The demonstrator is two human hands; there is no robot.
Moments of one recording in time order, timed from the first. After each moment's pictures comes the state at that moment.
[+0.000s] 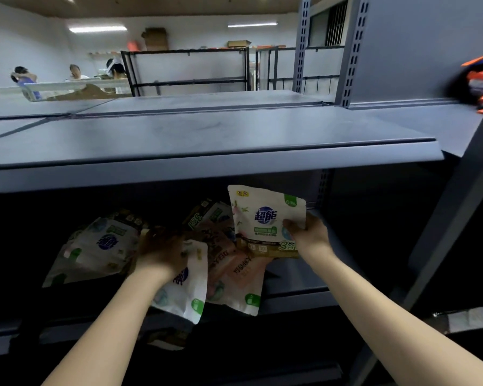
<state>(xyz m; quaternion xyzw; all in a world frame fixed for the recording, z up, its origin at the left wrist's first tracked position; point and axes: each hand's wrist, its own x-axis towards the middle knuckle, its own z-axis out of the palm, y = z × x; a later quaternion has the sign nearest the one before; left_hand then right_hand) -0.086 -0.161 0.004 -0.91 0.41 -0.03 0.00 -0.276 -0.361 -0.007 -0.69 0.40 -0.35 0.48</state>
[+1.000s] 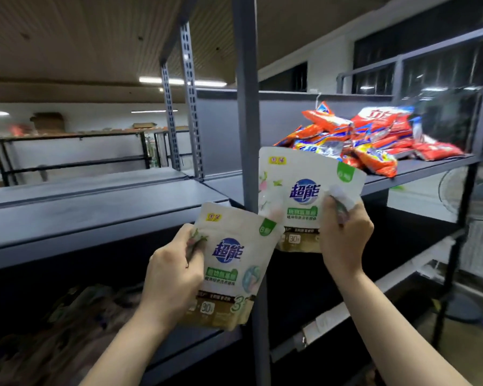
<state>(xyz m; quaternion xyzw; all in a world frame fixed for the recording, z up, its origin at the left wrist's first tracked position) -0.371 -0.240 0.123 -0.61 0.59 -0.03 -0.53 -0.570 -0.387 0.123 -0.52 0.33 -0.78 0.11</state>
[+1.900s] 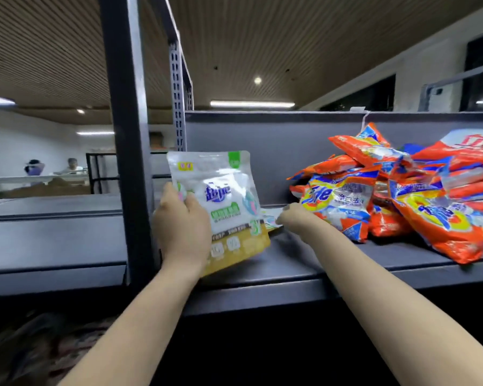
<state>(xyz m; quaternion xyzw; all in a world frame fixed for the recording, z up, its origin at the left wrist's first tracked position) -0.499 -0.511 0.222 -0.66 0.26 -0.22 -0.67 -0.558 -0.713 0.212 -0.81 0.40 -0.29 0.33</state>
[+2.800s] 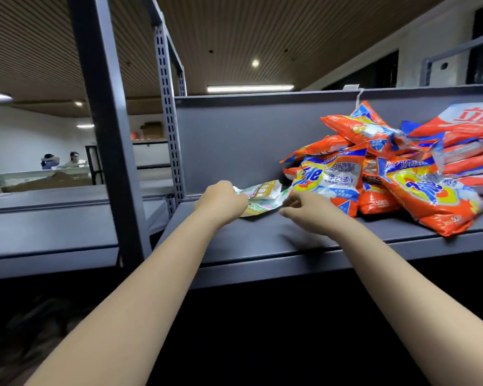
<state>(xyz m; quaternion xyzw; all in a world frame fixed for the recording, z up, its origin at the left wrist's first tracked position) -0.486 -0.589 0.223 -0.86 0.40 -0.05 -0.32 -0.624 -0.708 0.197 -0.88 0.32 -0.28 0.19</state>
